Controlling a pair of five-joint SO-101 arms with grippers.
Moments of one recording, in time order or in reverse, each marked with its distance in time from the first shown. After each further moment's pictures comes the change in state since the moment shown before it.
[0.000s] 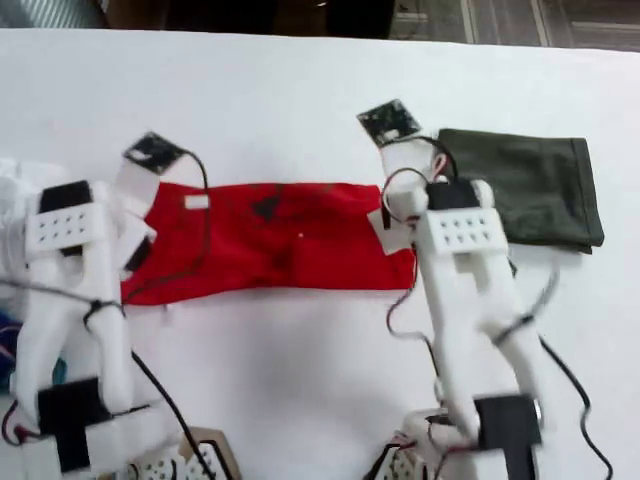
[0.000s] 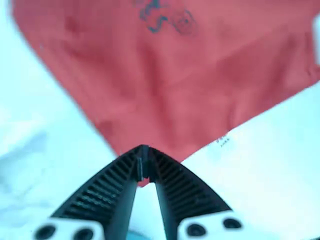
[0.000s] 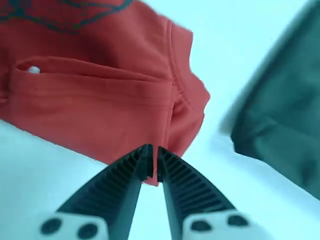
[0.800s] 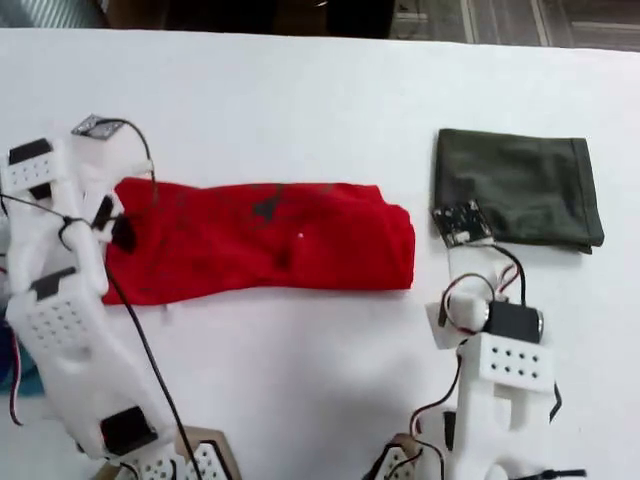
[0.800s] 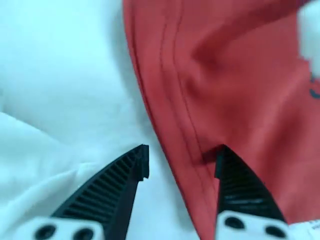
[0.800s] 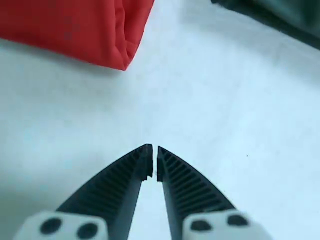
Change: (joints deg) left arm -8.6 51.3 -48.0 8.6 7.6; right arm 18.7 -37.1 39.5 1.1 7.2
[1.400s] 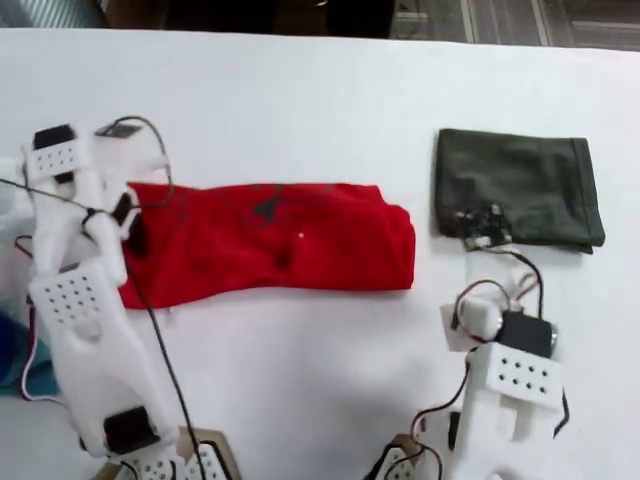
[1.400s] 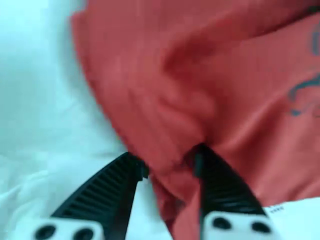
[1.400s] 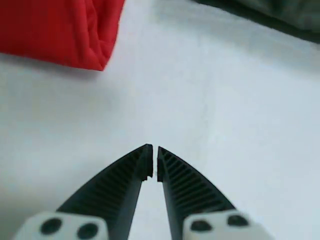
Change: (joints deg) left arm 5.5 14.7 -16.3 16.2 4.3; right arm 6.5 -2.8 1.2 -1.1 0.1
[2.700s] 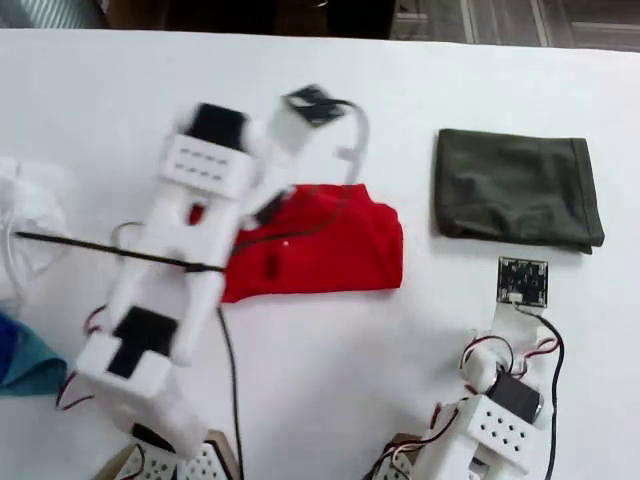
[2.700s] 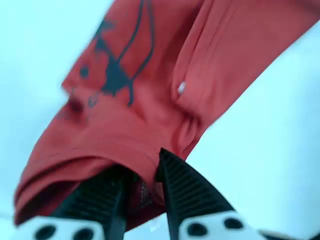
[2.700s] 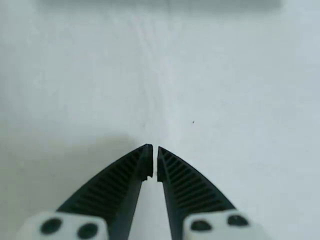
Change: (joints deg) left arm 40.0 -41.5 16.7 -0.3 4.1; right arm 13.6 -22.9 28.0 -17.5 -3.5
